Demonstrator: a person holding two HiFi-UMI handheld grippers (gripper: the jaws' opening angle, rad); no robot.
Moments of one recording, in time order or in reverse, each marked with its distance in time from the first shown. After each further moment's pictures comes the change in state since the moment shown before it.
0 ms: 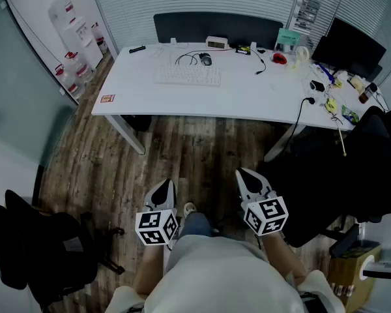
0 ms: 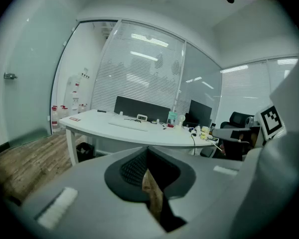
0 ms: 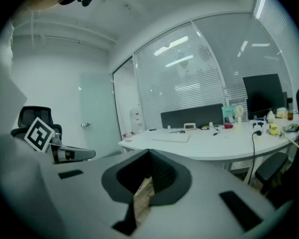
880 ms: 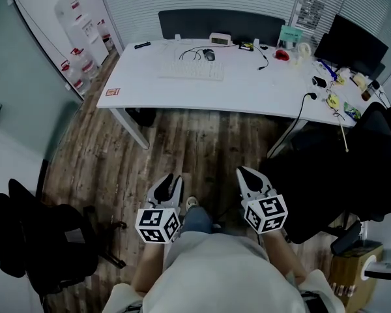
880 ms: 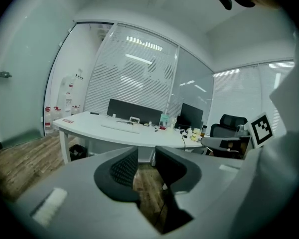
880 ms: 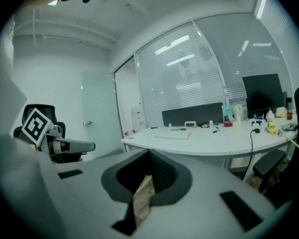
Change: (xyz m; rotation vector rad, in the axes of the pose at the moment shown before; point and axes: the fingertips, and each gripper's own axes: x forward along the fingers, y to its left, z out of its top) left arm -0.025 -0.030 0.005 0.021 -0.037 -0.076; right arm -0.020 0.012 -0.016 -0.007 0.009 0.016
